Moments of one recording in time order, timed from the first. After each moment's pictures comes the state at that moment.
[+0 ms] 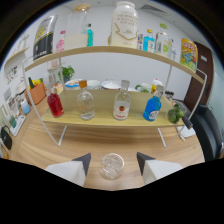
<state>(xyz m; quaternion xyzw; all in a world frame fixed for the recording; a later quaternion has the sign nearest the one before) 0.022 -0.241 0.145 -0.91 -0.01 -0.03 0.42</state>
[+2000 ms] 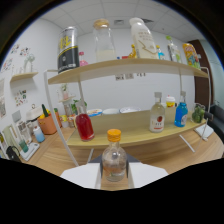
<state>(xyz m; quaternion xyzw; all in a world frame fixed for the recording) -0.076 -0.193 0.157 -0.81 0.03 0.06 0.58</state>
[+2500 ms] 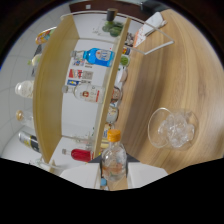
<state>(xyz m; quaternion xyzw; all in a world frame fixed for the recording) -0.065 -0.202 0.134 -0.66 0.42 0.46 0.42</state>
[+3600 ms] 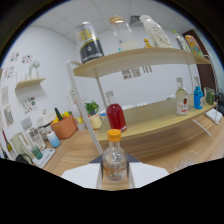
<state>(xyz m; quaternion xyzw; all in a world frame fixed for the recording) -0.161 -0.202 0.145 -0.80 0.04 0.14 0.58</state>
